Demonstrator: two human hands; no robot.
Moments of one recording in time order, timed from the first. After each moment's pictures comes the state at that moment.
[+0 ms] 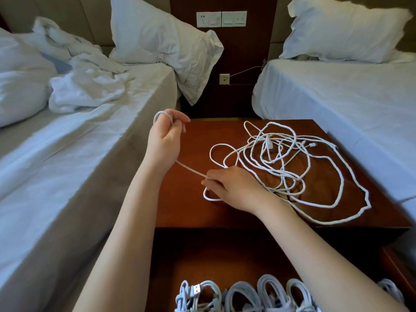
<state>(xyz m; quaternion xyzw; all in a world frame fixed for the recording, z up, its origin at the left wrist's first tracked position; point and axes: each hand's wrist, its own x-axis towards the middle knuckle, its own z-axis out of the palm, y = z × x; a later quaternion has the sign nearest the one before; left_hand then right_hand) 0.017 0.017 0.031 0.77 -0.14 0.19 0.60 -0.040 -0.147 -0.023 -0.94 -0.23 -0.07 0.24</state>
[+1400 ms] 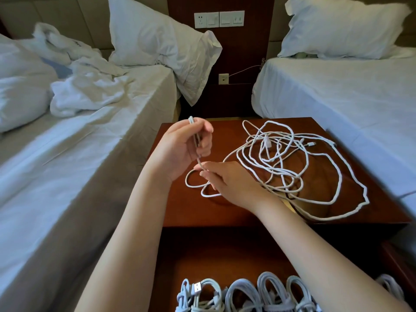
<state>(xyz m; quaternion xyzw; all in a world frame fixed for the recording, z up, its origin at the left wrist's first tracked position) -0.001 0.000 0.042 0.53 -0.28 -0.16 0.78 -0.041 -0.141 -0.020 -0.90 -0.23 -0.12 0.36</state>
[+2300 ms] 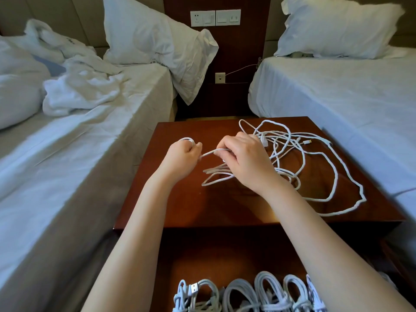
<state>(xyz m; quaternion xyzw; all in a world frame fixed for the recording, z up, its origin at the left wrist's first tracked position) 0.018 -0.006 0.007 0.89 -0.14 0.05 0.42 -0.028 -0.169 -0.005 -0.89 -0.20 -0.35 0.23</state>
